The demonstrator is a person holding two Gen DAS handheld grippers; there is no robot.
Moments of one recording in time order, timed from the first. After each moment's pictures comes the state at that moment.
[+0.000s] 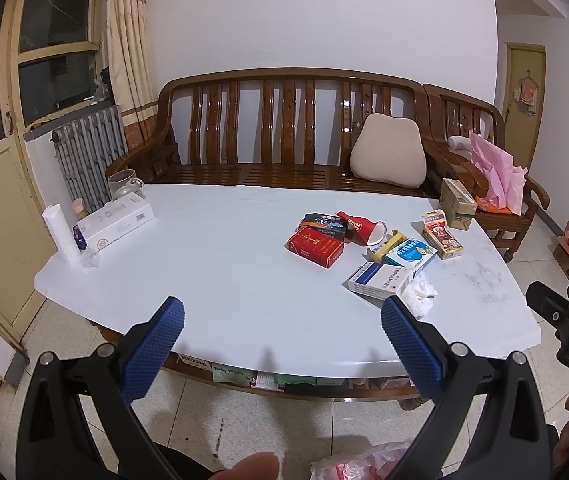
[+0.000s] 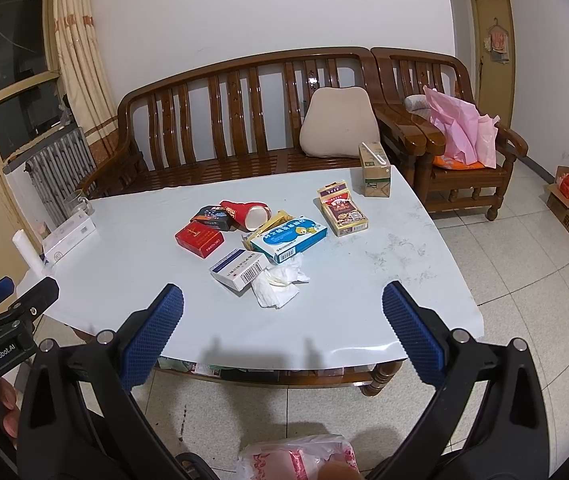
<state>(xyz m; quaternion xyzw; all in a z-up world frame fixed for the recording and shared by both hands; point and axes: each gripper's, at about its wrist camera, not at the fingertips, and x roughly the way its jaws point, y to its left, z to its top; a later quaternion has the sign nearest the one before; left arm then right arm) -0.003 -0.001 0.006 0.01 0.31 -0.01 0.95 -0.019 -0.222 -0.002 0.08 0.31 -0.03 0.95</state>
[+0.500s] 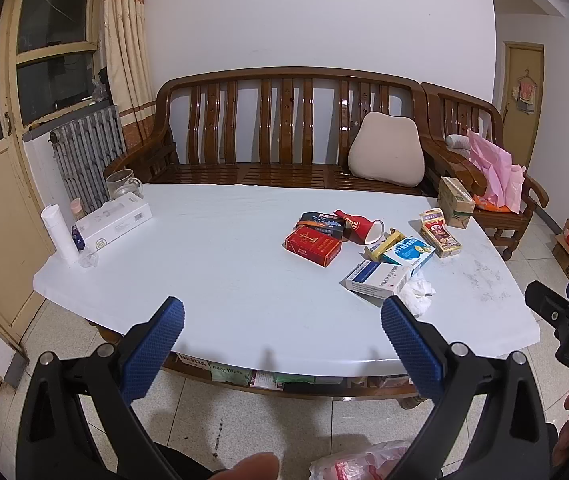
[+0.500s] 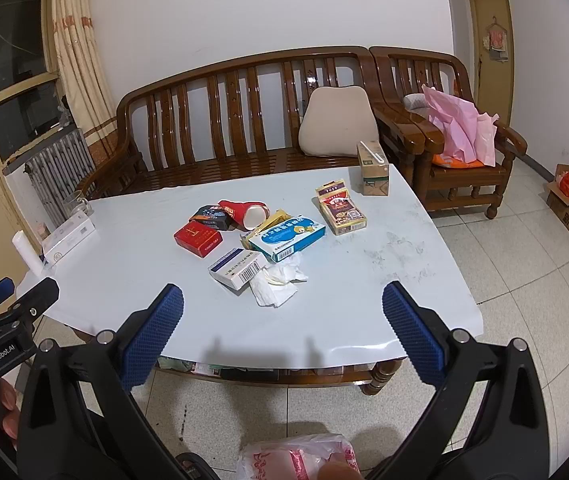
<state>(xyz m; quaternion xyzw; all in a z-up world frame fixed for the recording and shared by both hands) -0.004 -0.004 0.003 0.02 0.31 -0.02 0.95 -0.019 -0.222 -0.003 0.08 0.31 -0.03 0.95</state>
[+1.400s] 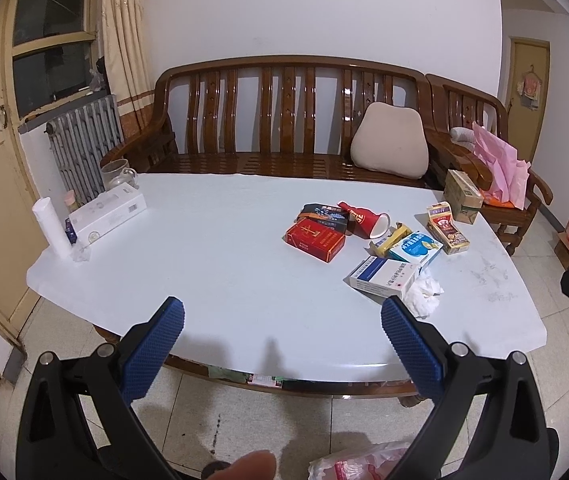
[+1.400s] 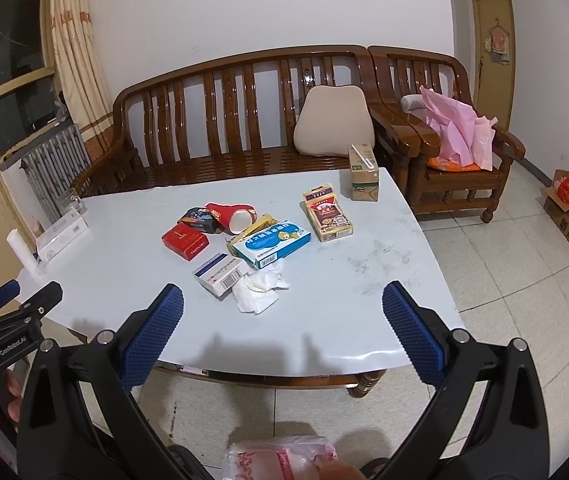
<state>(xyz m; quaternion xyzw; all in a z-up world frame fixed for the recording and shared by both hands) 0.023 -0.005 -0.008 0.01 0.33 -0.02 0.94 -0.011 -0.248 0.003 0.08 0.32 -0.03 0.94</state>
